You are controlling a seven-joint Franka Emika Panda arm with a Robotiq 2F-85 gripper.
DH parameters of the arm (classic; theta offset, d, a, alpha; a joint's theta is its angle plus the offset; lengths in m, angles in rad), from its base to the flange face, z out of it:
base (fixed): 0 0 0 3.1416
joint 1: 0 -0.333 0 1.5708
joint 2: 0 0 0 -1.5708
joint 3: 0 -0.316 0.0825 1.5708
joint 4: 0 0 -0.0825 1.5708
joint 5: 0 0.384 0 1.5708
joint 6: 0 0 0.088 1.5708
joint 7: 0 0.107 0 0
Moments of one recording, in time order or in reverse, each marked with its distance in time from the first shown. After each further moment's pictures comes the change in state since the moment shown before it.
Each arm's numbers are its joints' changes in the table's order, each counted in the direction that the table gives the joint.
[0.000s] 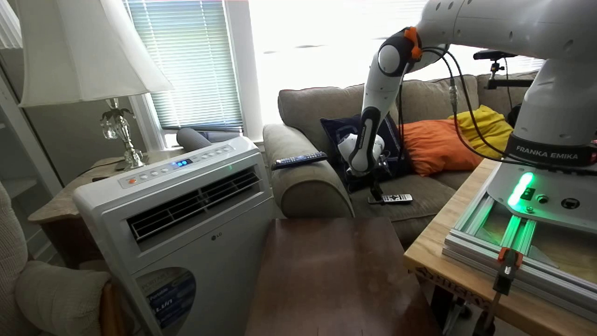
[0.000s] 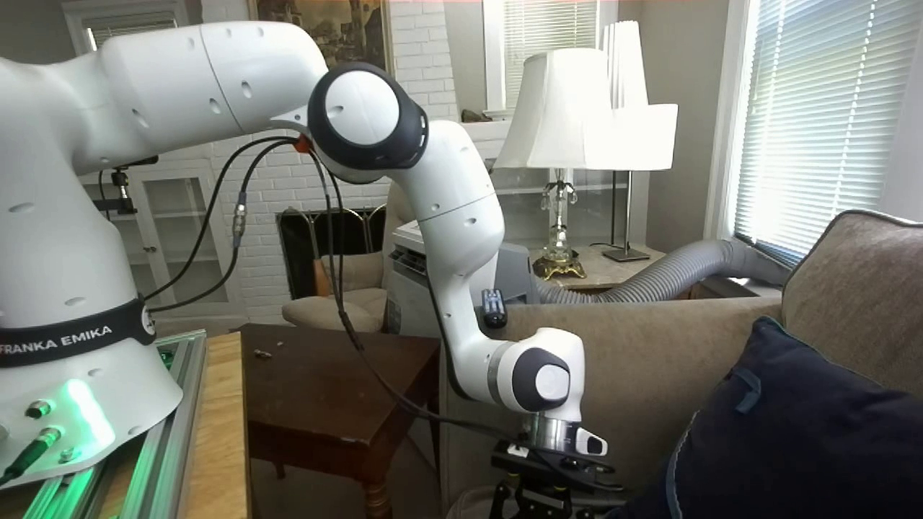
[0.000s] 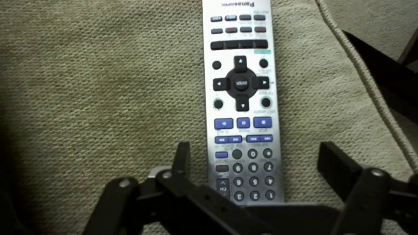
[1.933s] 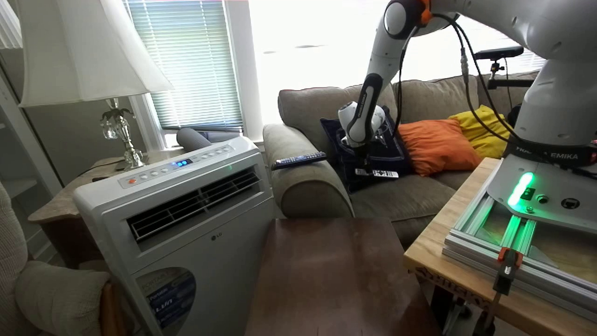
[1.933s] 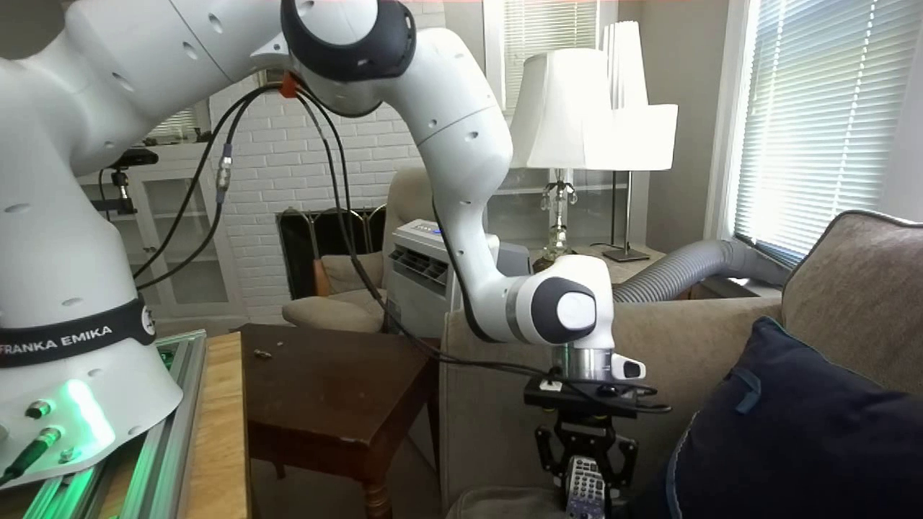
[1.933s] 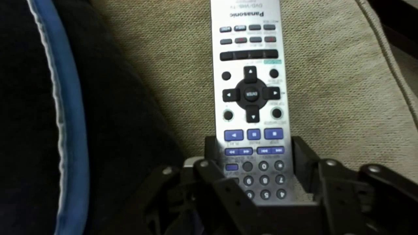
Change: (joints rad) arm 0.038 -0.276 -0.010 0.176 0.000 0.114 -0.028
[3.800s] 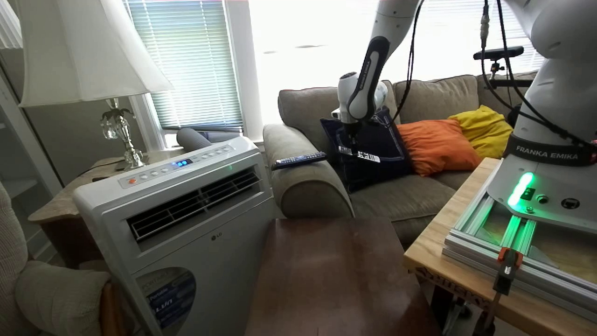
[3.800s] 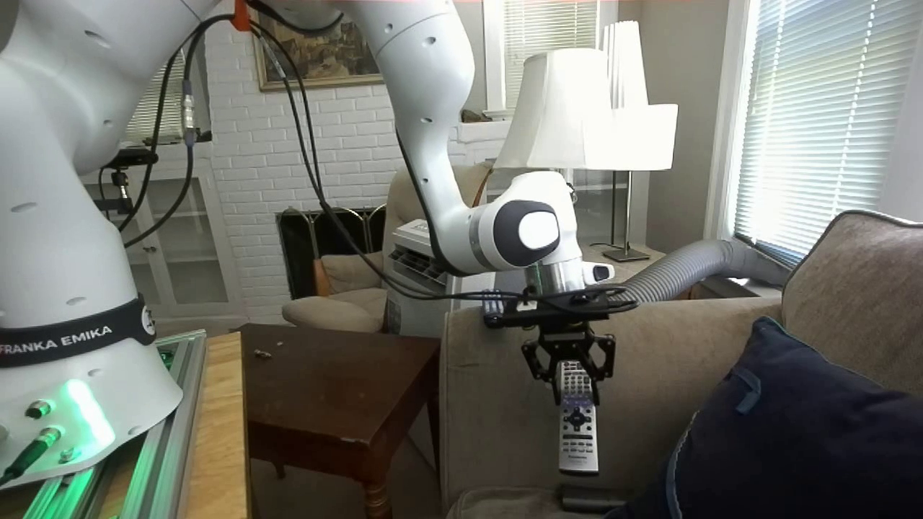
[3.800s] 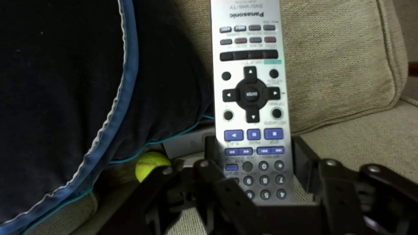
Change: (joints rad) arm -0.056 -0.322 -0.018 0.317 -0.007 0.256 -0.002
